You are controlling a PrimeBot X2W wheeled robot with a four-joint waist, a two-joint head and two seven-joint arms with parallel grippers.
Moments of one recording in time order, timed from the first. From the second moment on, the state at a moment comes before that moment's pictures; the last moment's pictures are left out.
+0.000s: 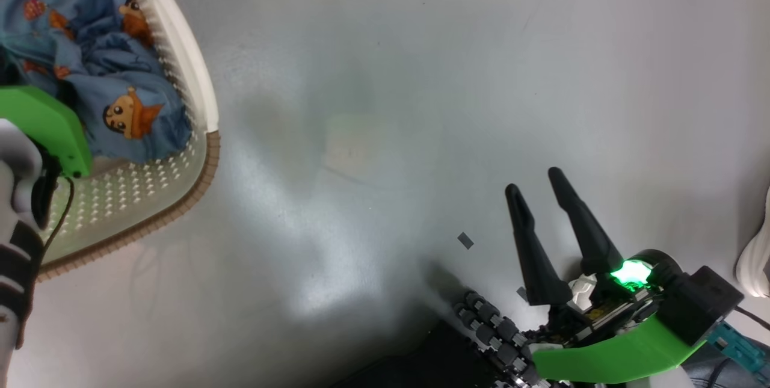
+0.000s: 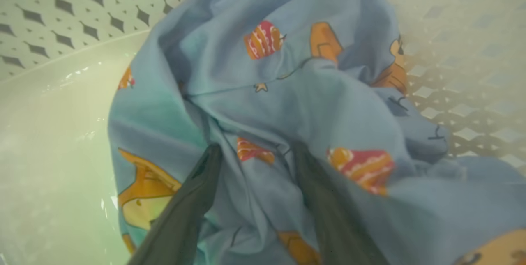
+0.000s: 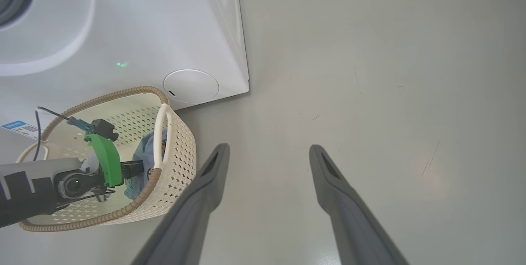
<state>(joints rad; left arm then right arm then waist) -1.04 0.39 -0.54 1.03 -0.57 -0.07 -0.04 -0.08 -0.04 0.23 -0.21 0.41 0.12 -0.26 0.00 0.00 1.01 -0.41</state>
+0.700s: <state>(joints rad) -1.04 0.30 -0.54 1.02 -0.68 -0.12 -0.22 -0.15 -0.04 0.20 -0.16 0.38 0.12 -0.26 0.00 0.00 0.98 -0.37</state>
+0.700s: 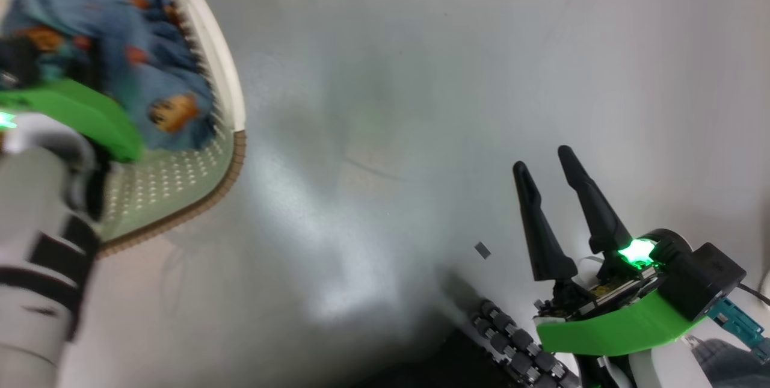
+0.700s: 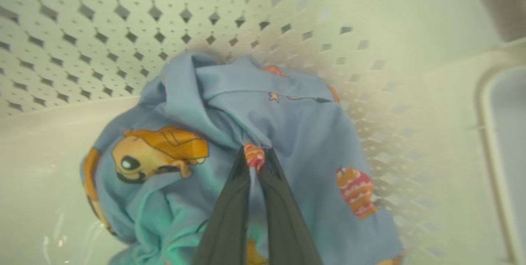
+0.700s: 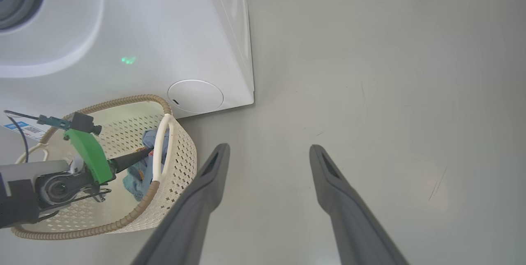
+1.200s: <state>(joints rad) -0.67 0.31 -0.49 0.66 -0.89 -0.13 -0.25 -0.16 -0.04 0.11 -0.05 0.33 0.12 -0.26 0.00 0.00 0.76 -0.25</state>
